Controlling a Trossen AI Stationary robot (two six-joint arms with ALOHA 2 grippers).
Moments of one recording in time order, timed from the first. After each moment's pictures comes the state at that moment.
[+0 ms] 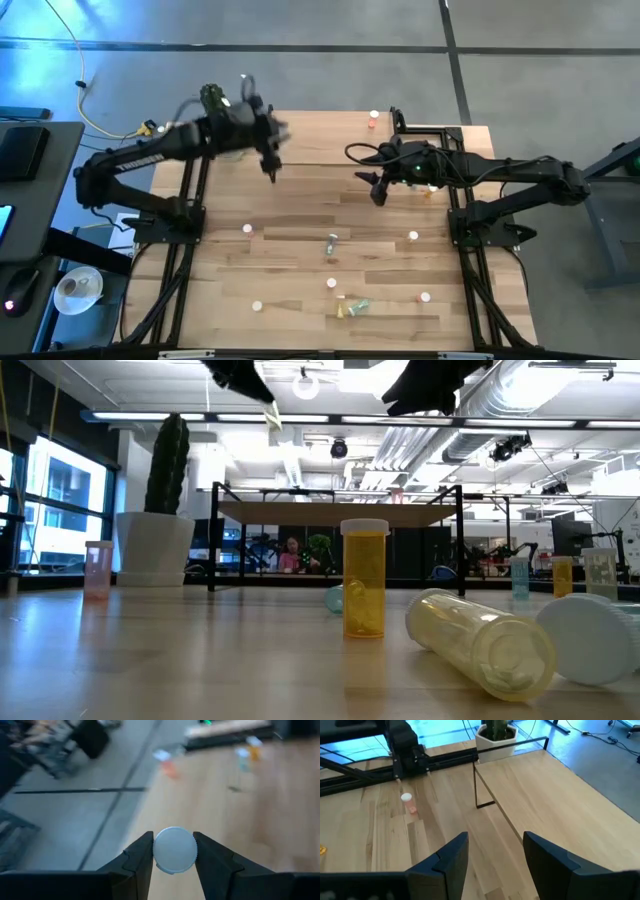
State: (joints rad) left arm 0.49 1.22 1.28 -0.53 -0.21 0.37; right arm -0.10 1.16 1.03 -0.34 0.22 0.13
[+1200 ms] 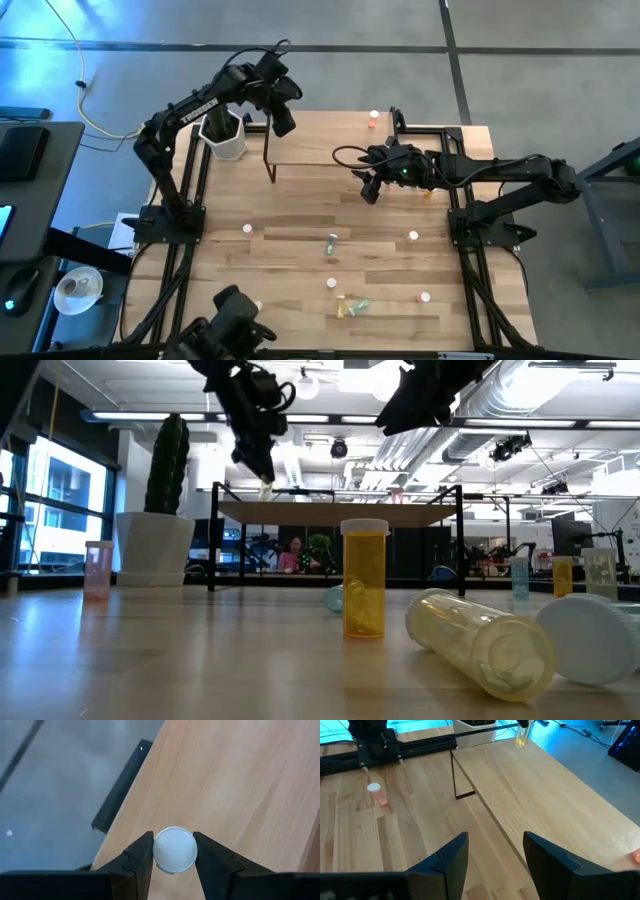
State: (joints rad) left arm 0.87 1.79 1.76 -1.04 0.09 0.30; right arm -0.10 1.24 1.03 -0.33 0.32 0.13
